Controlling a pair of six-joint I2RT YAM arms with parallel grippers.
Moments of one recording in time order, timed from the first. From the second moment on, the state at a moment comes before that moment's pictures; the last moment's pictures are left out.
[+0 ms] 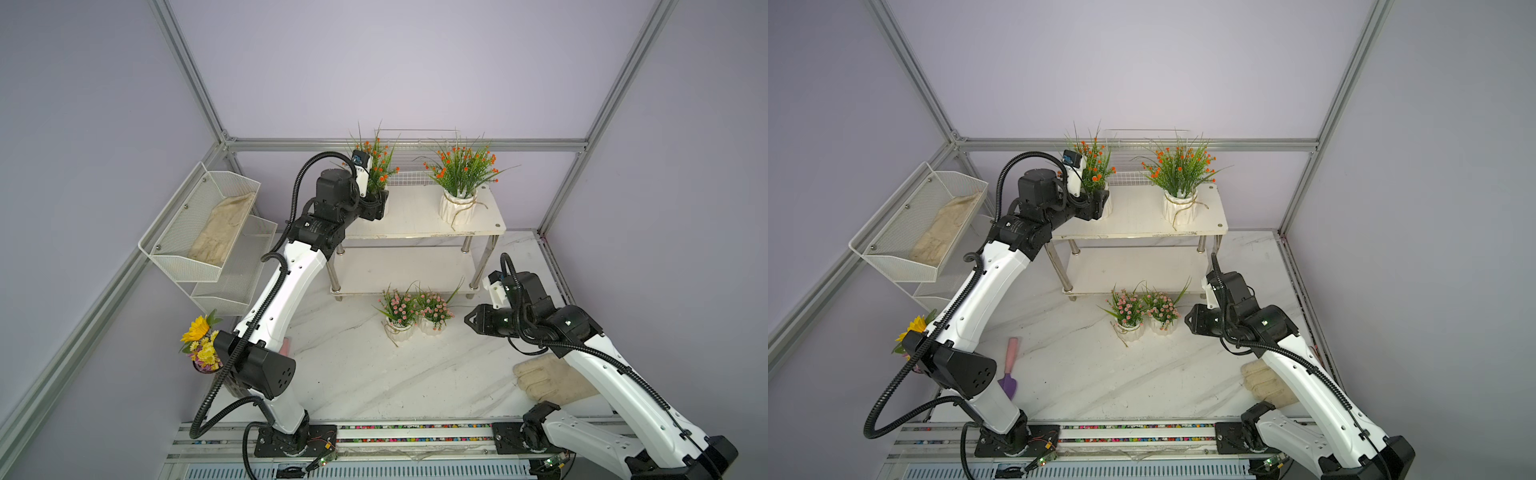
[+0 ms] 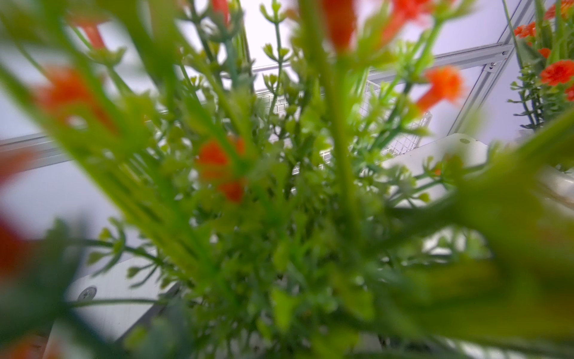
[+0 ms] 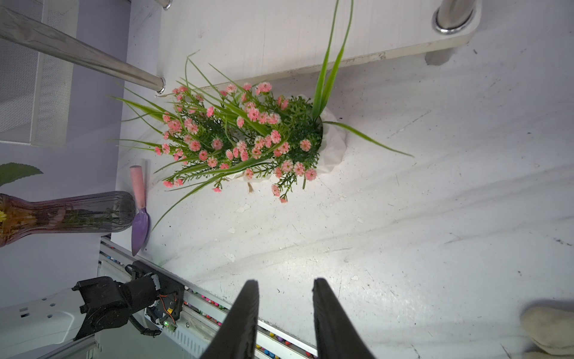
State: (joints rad) left arm -0.38 1.71 1.98 -0.50 -0.03 0.03; right arm 0.46 1.01 1.08 -0.94 -0.21 0.58
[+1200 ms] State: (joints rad) left arm -0.37 1.29 1.54 -0.31 0.02 -0.06; right arm 0.46 1.03 1.08 -0.93 -0.20 0.57
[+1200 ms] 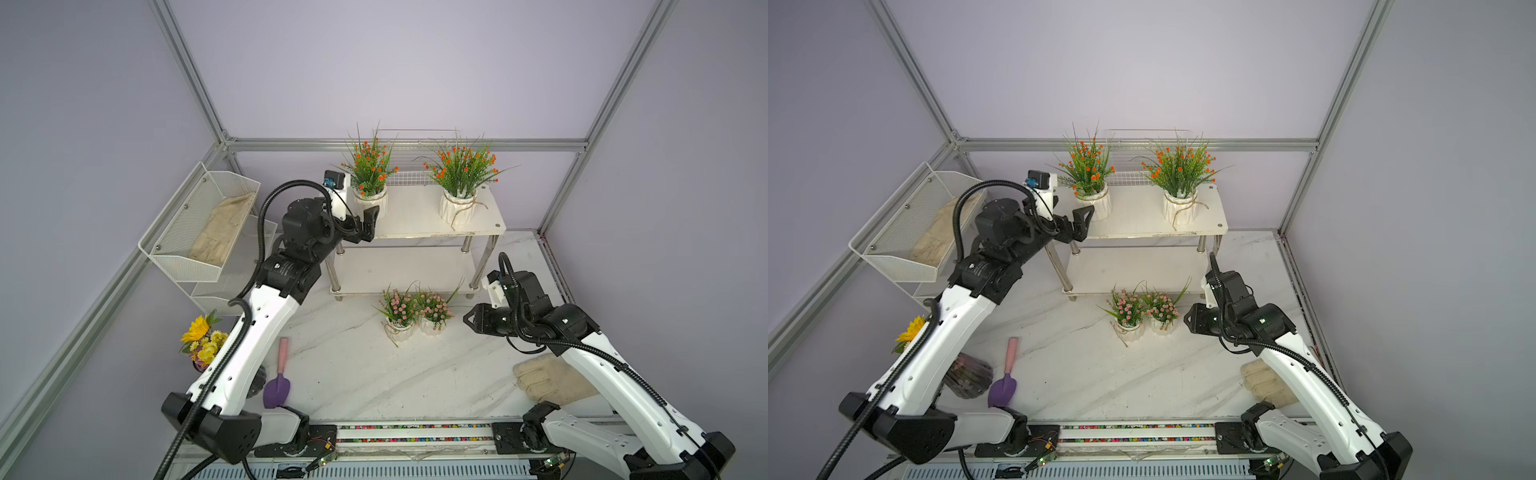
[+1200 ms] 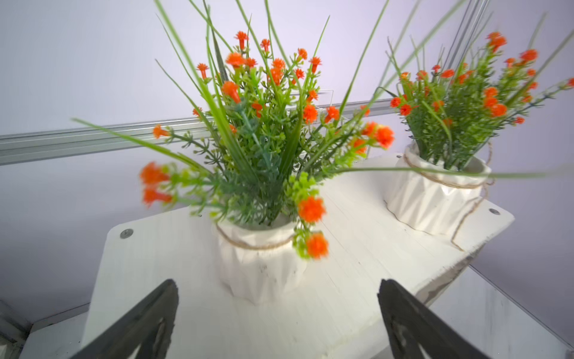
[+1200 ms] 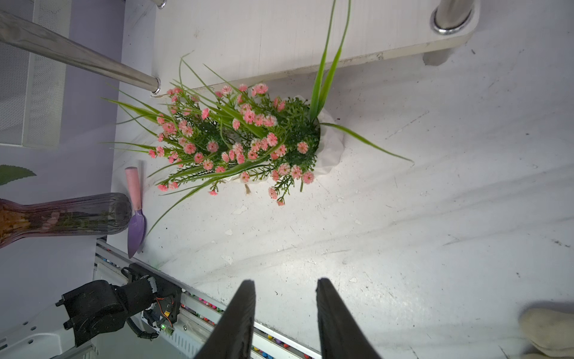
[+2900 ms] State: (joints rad) left arm -0.68 0.65 0.44 -0.19 -0.20 -0.44; right arm 0.78 1.52 1.01 -0.42 -0.04 0.67
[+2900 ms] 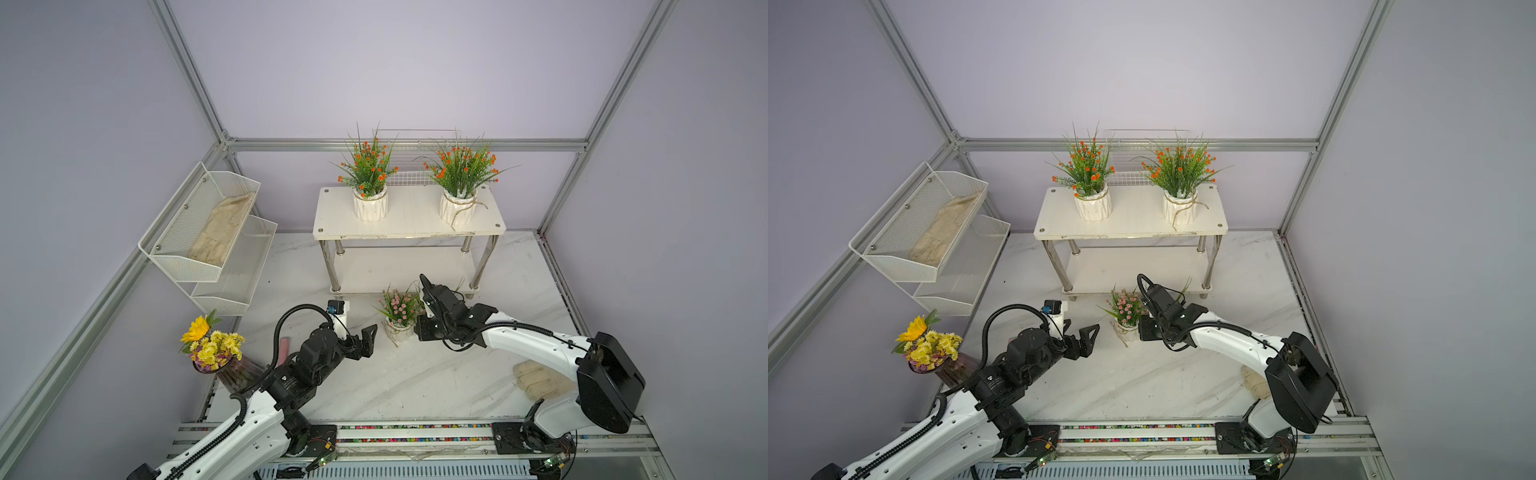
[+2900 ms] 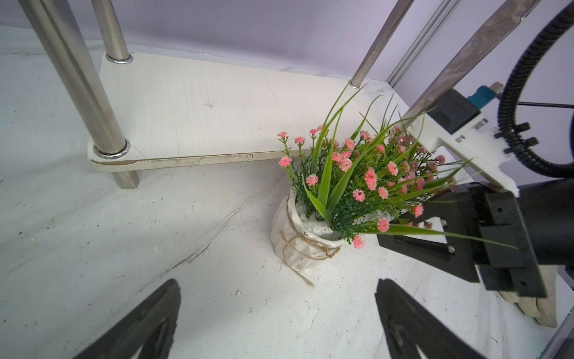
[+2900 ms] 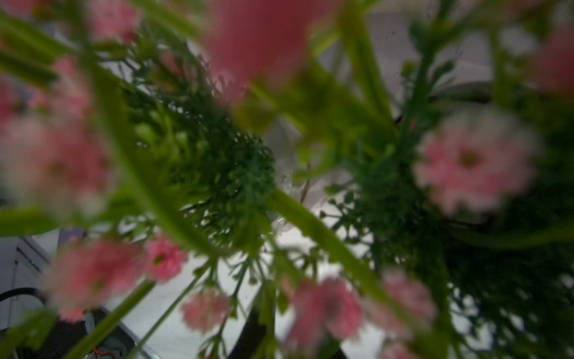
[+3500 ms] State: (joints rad) left arm -0.68 0.61 0.44 -0.23 -0.21 -0.44; right arm 0.78 1.64 1.08 -0.36 0.04 0.68
